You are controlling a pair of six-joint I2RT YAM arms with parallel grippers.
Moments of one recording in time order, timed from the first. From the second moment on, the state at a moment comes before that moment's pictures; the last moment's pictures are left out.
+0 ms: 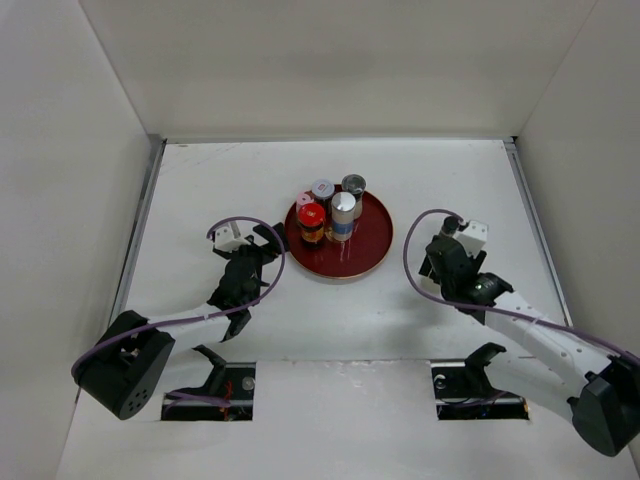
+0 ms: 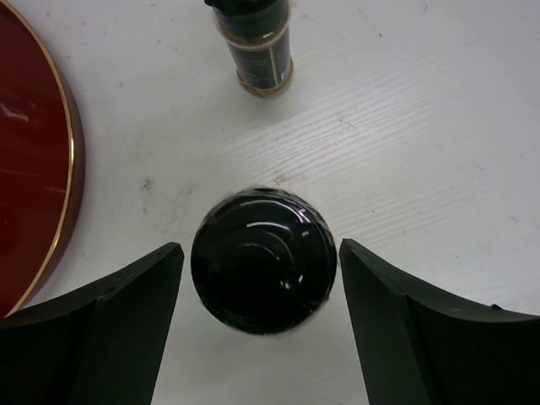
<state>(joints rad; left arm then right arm) -0.58 1.19 0.21 0.95 -0.59 -0.61 0.56 0.93 0.56 -0.44 0.67 0.70</state>
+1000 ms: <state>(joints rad) -0.57 1.19 0.21 0.95 -0.60 -0.62 0.63 1.59 1.00 0.09 0.52 0.39</state>
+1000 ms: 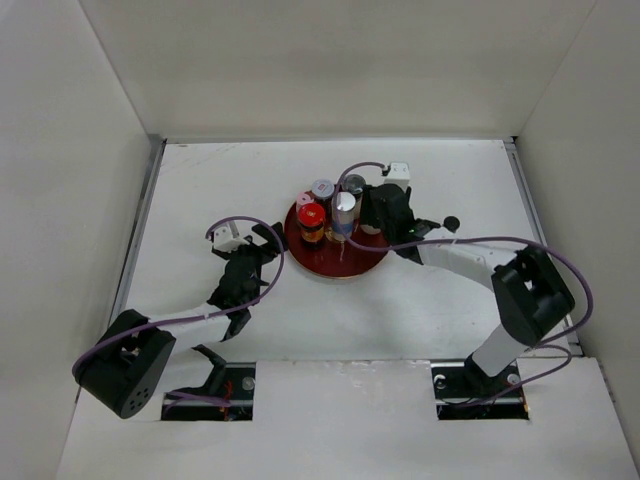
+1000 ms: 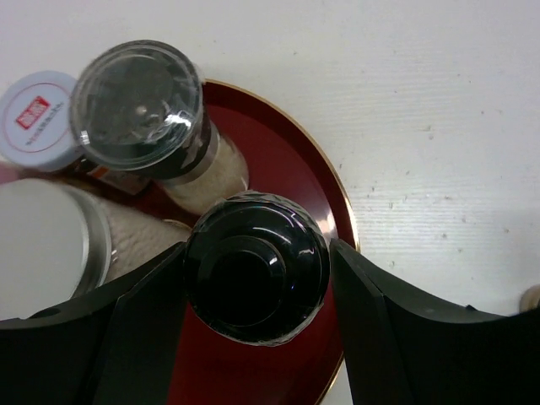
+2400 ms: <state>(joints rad) -0.57 1.19 0.21 0.95 -0.59 -0.63 0.32 1.53 0.81 0.09 0.78 0.45</state>
